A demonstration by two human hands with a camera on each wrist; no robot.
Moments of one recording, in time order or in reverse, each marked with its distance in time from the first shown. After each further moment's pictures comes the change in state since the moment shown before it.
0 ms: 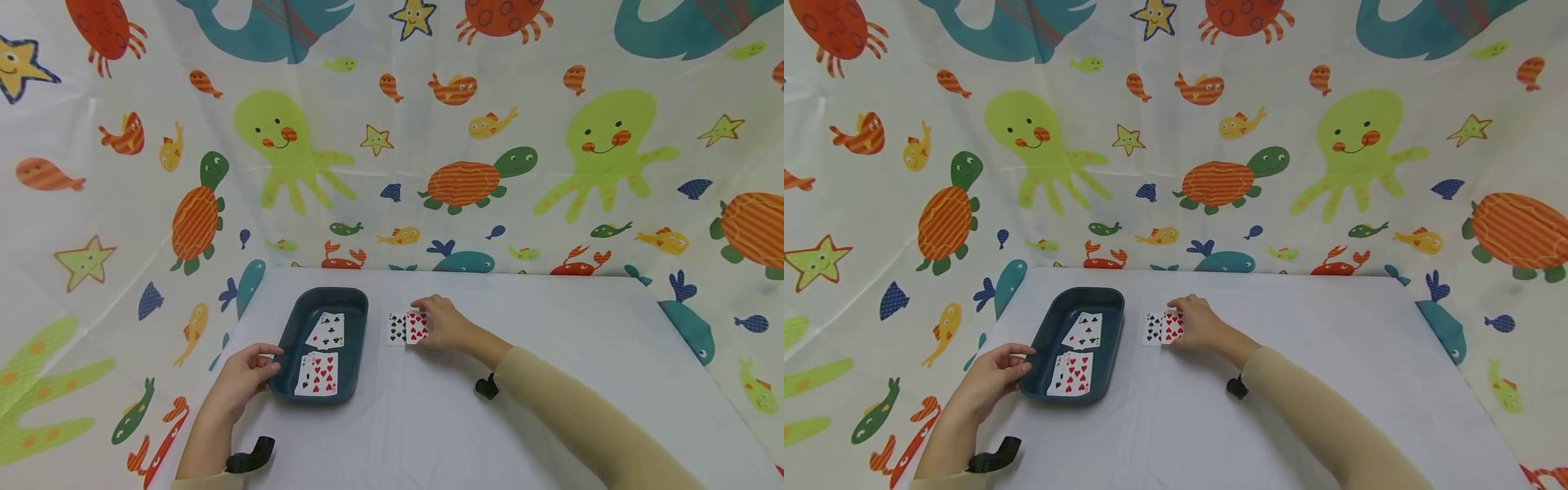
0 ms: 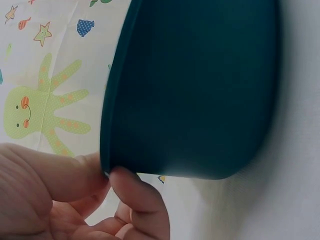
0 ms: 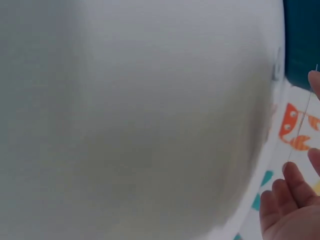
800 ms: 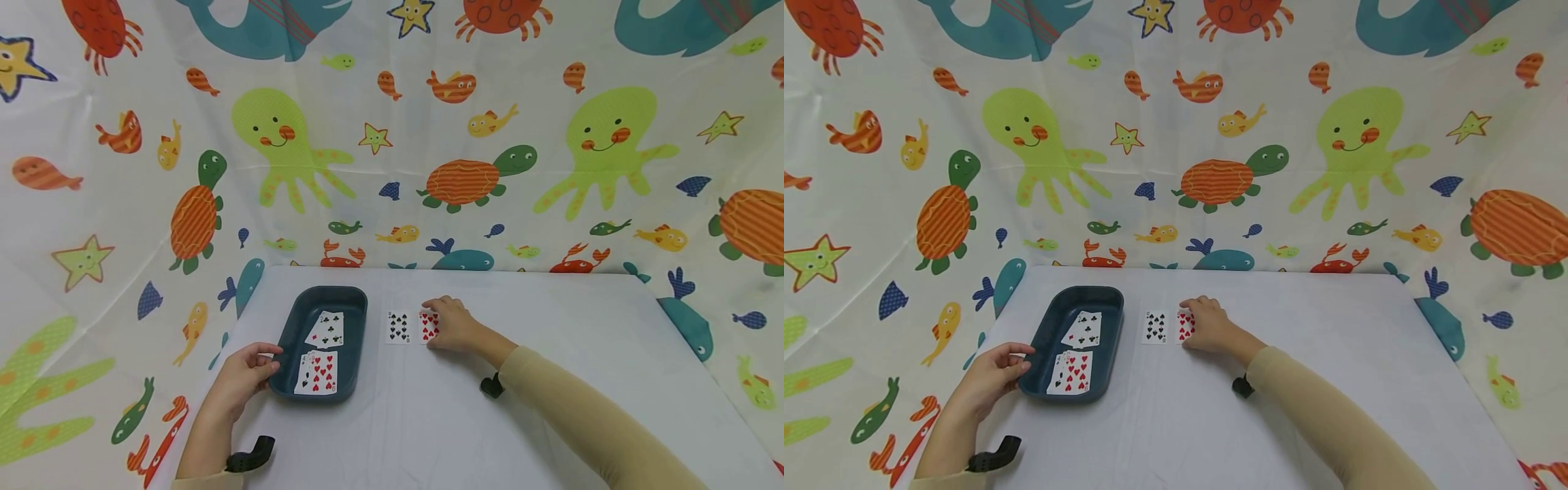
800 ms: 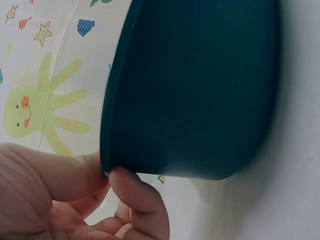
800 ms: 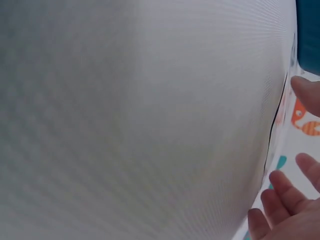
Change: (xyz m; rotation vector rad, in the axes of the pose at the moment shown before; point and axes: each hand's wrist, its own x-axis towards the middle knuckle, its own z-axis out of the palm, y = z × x) left_hand -0.001 0.000 0.000 -0.009 0.005 -0.003; right_hand -0.004 0.022 0.003 -0.064 -0.005 0.093
